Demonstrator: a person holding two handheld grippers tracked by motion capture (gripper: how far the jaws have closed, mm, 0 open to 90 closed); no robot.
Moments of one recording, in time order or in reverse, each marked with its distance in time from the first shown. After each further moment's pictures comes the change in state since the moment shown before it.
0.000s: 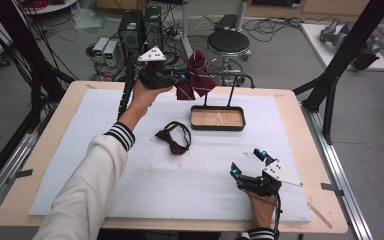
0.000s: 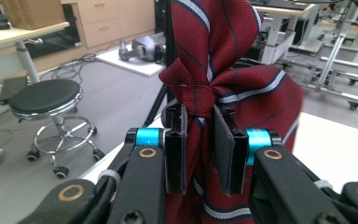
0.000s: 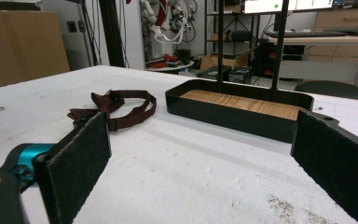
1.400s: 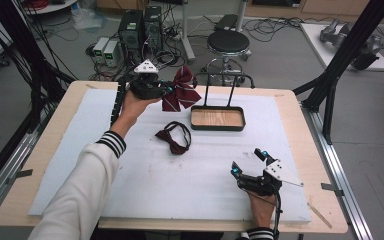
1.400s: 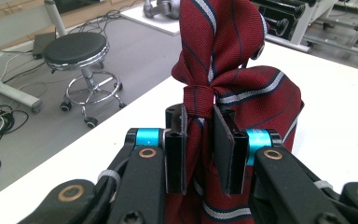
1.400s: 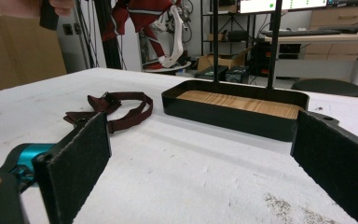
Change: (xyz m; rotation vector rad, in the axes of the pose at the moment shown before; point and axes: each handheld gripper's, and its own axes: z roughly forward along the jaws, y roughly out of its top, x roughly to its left) left arm 0.008 -0.037 -0.018 0.155 0.096 -0.025; right arm -0.001 0.000 -0.001 0.001 -0.015 0.022
